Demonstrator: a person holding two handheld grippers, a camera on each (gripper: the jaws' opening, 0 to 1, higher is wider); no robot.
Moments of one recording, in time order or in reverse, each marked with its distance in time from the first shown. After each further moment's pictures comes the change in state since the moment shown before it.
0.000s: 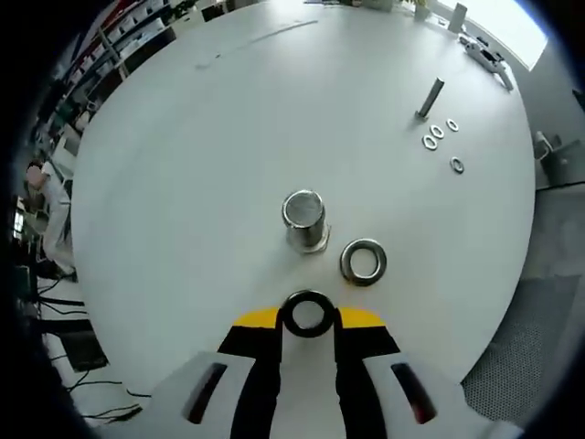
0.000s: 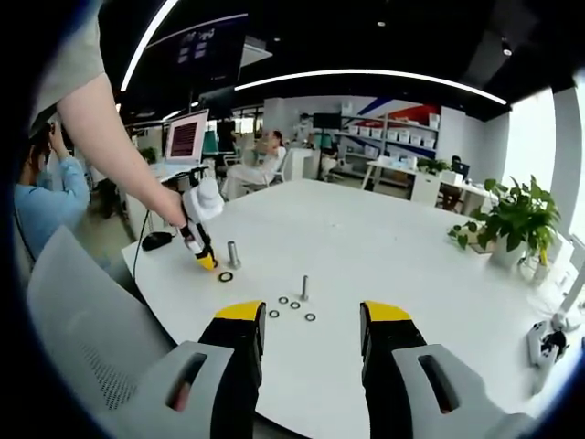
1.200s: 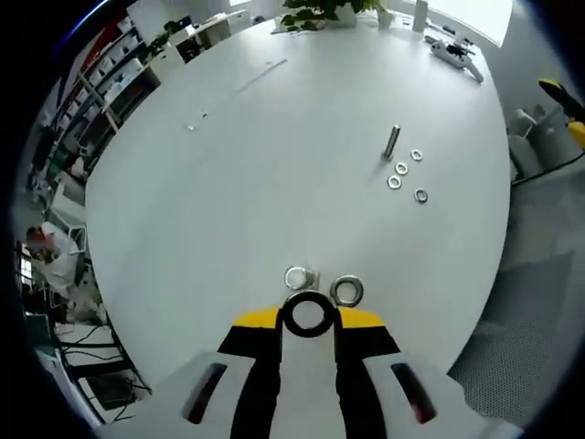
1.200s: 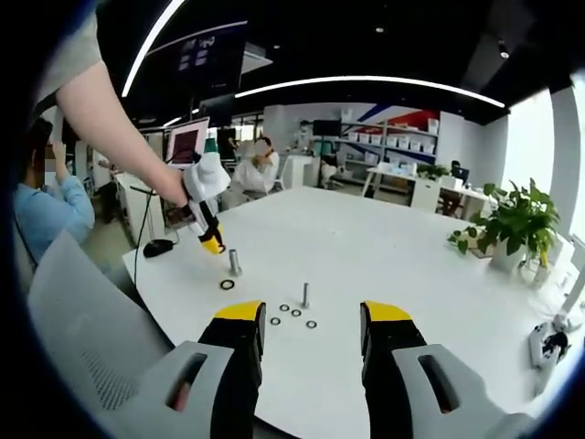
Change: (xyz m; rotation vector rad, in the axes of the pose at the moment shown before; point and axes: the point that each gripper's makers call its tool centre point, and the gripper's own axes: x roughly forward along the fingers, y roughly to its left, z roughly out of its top) left arm -0.052 -0.006 0.047 0.156 -0.080 0.024; right arm -0.003 0.000 0.007 0.006 -0.036 0.001
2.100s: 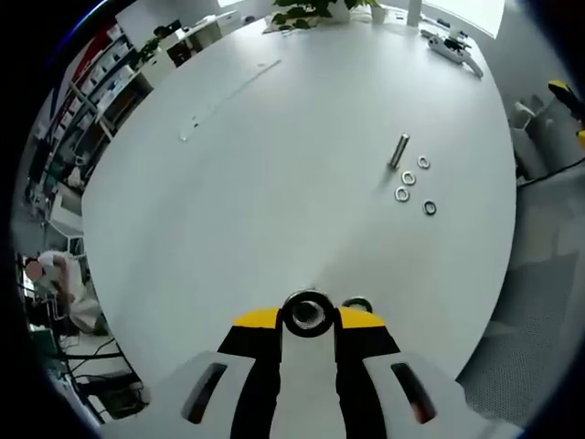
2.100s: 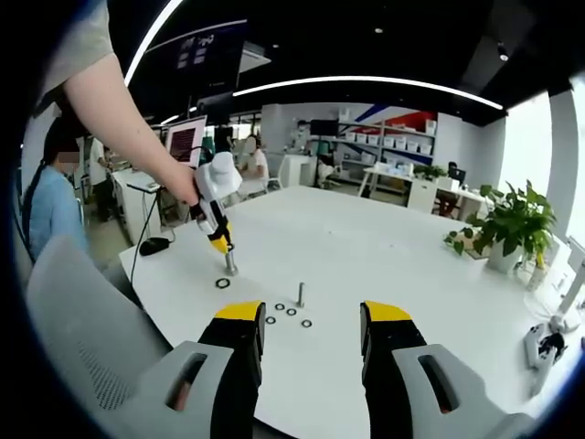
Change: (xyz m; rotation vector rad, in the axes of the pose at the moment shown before) left arm 0.015 0.006 0.020 0.033 0.015 -0.004; right arm 0.000 -0.004 -0.001 -0.008 0.004 -0.019
